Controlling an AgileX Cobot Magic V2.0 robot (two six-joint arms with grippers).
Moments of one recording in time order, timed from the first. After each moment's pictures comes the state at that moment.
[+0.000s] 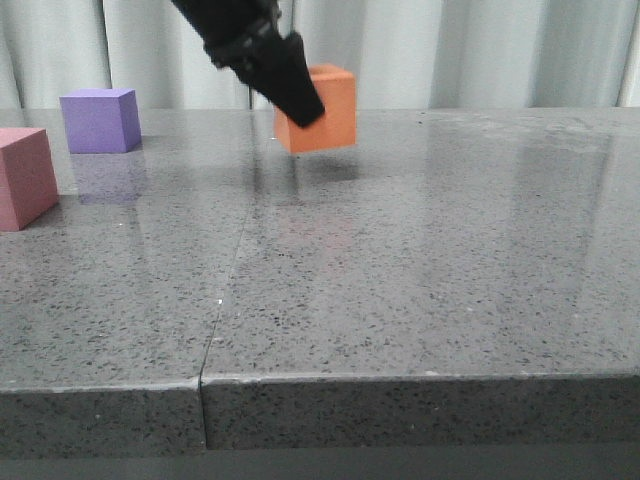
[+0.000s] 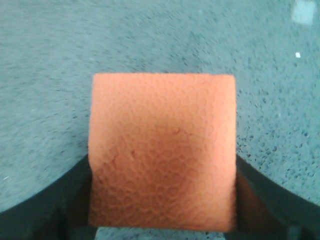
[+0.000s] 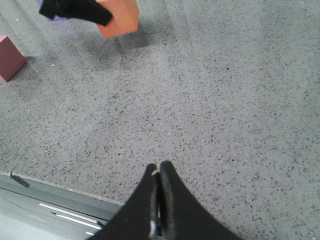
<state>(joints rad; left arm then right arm) -0.41 2.00 -1.85 -0.44 0.94 0.92 0.52 0.33 -0.50 -0.08 0.66 0.38</state>
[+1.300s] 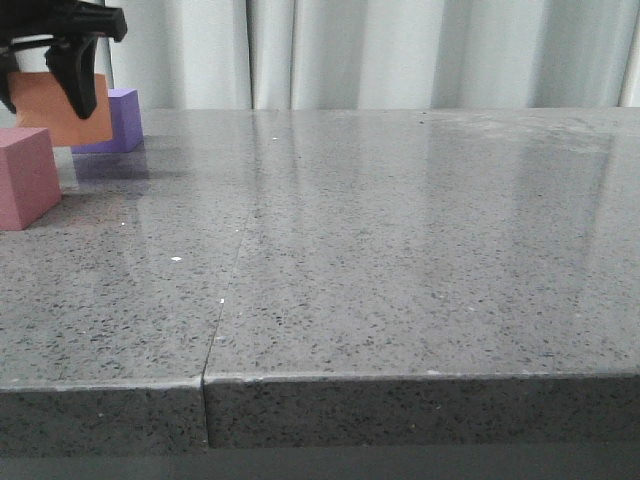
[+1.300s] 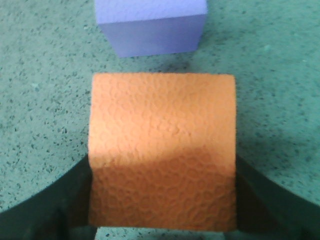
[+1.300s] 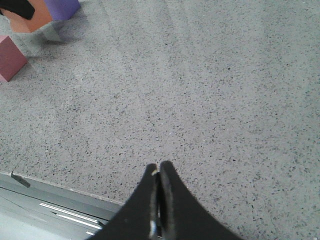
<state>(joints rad) -0.21 1.83 -1.62 0.20 0.98 -0.31 0.52 0.33 -0.50 -0.08 0.66 0.38</state>
